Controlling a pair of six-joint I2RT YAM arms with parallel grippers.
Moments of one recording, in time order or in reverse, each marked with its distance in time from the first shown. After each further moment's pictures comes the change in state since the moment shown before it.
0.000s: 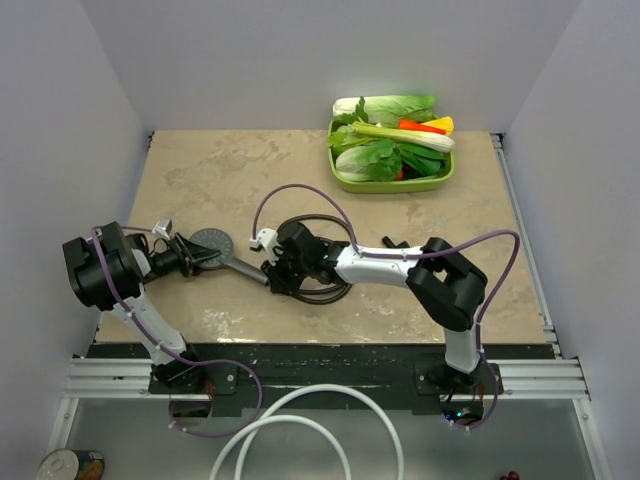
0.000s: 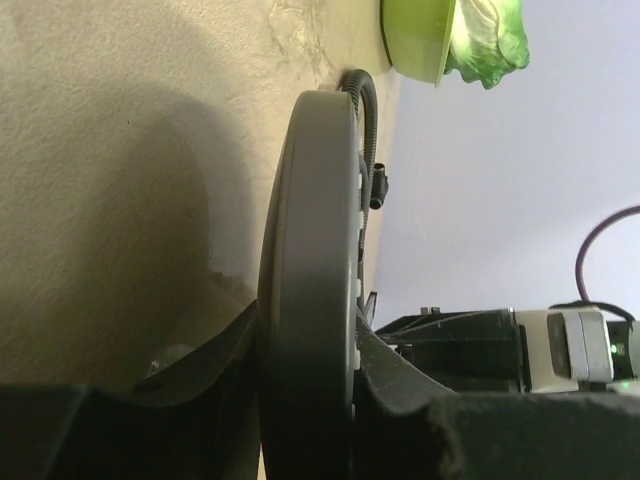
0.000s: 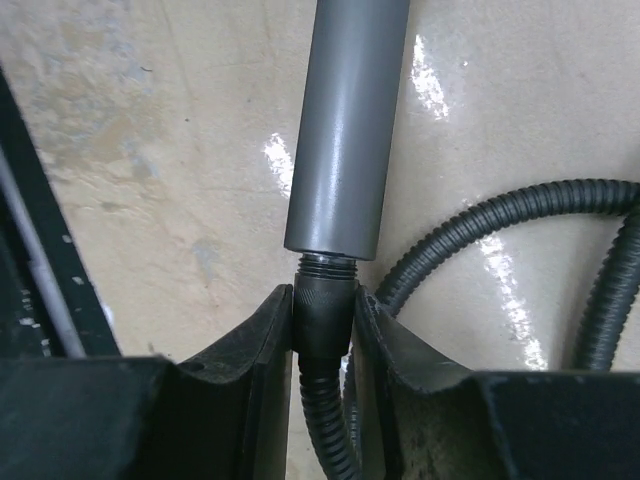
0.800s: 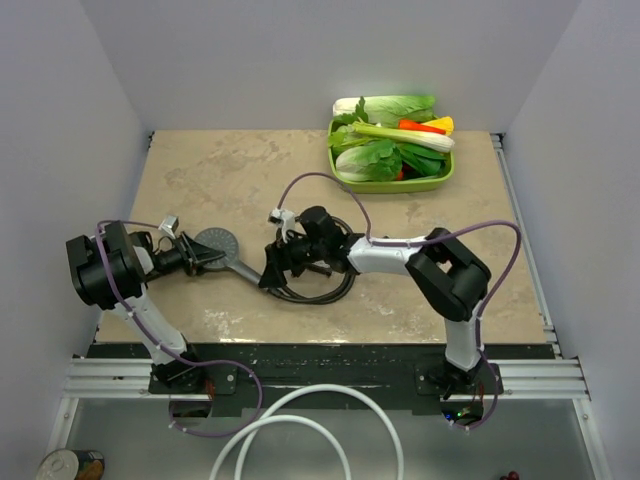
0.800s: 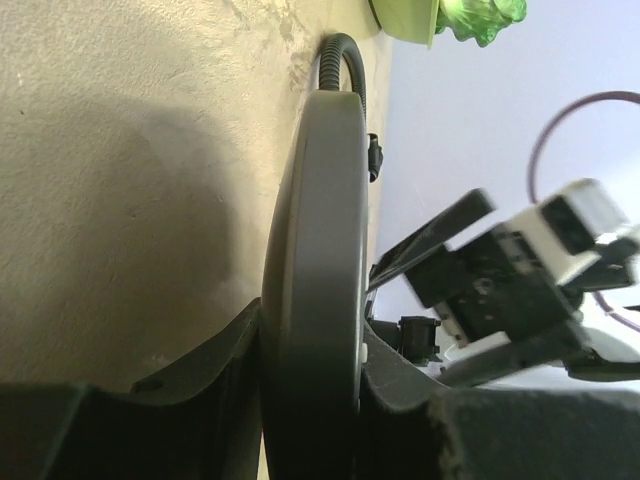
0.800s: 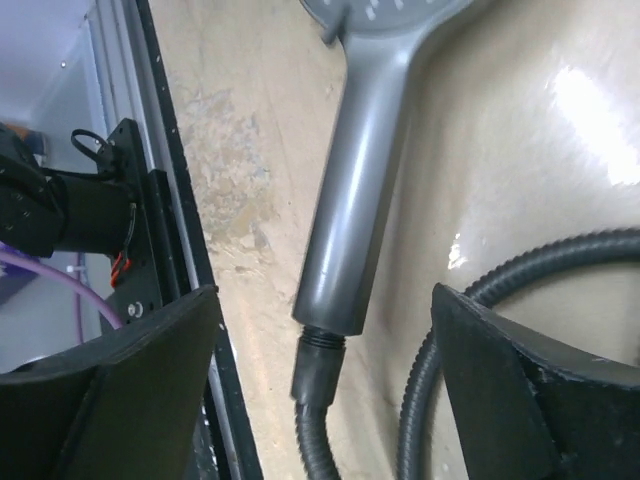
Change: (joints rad) left arm -0.028 -0.001 0.018 -0.054 0.032 0.069; right arm -0.166 0.049 -0.114 0.391 -0.416 0.421
